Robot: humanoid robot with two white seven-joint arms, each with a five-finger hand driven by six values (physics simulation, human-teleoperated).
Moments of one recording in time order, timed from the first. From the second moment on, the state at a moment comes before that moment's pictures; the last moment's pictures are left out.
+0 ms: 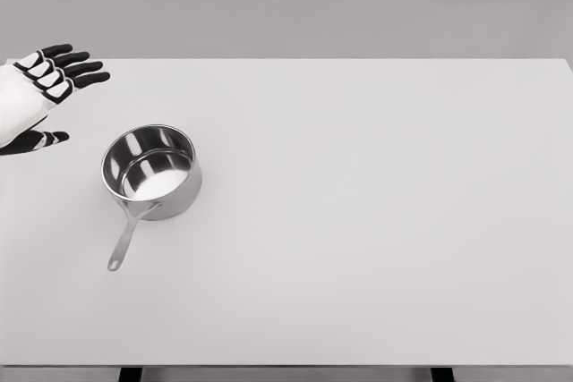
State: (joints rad) left arm -0.15 1.03 -0.20 -1.64 -0.57 -0.61 0.17; right arm 0.08 0.00 -0.10 0.07 -0.01 -0.22 -0.06
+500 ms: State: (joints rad) left arm -0.20 0.99 -0.22 -1.73 -0.57 -0.61 0.17; right arm 0.08 0.00 -0.11 0.07 0.00 -0.22 -0.06
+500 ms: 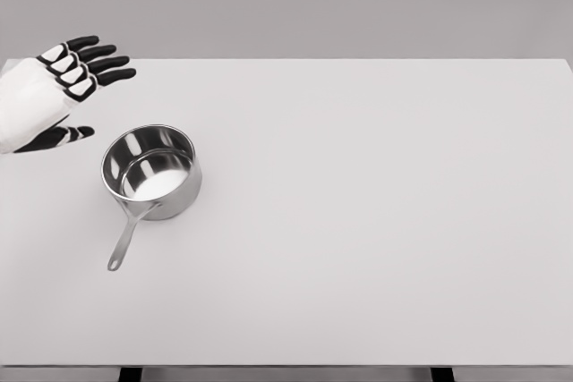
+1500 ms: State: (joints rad) left arm -0.33 0.85 -0.66 -1.76 -0.68 -0.61 0.12; right arm 0.08 0.00 -0.11 0.07 0.00 -0.22 -0.06
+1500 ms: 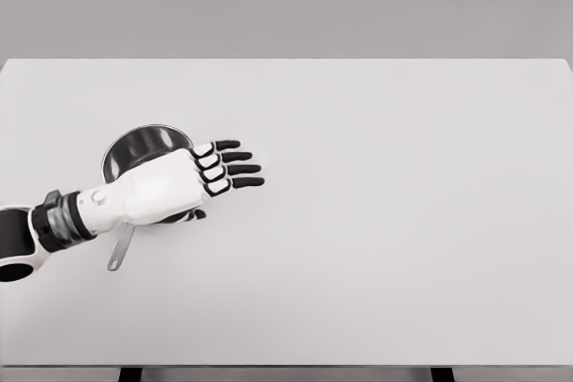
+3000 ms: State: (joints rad) left arm -0.25 0.94 -0.63 -1.75 -0.71 -0.61 0.13; right arm 0.08 0.00 -0.11 0.07 0.00 -0.22 -0.06
